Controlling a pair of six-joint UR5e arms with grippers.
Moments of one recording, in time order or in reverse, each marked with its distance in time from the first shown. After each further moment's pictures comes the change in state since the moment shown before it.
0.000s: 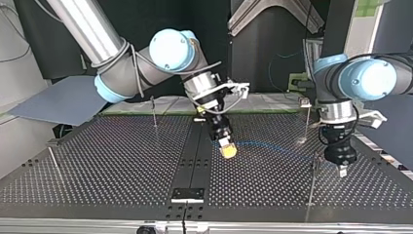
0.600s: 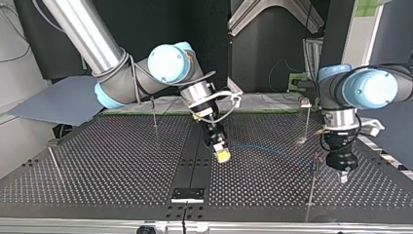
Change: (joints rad) left arm 0.041 -0.051 0.018 0.066 0.086 -0.085; right arm -0.038 0.049 -0.029 -0.009 -0.035 0.001
